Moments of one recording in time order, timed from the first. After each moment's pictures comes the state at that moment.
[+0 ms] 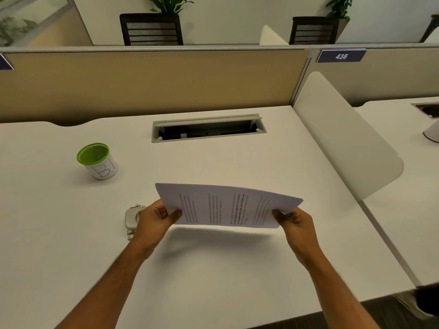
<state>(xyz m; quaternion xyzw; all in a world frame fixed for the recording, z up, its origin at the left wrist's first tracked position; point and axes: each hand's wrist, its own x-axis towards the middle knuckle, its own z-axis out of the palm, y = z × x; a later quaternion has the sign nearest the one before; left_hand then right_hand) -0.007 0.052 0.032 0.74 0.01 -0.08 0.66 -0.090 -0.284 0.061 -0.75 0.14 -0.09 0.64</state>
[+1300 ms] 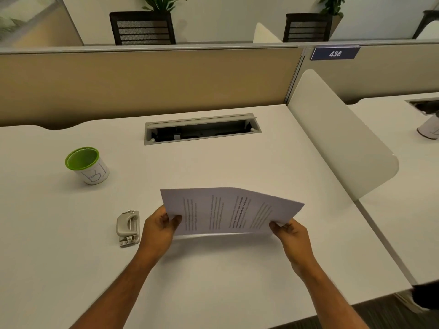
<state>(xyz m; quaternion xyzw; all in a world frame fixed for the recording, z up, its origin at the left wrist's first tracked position) -0.014 0.024 0.027 0.80 0.02 -0.05 0.60 -0.099 -0.296 0.029 -0.73 0.20 -0.05 0.66</state>
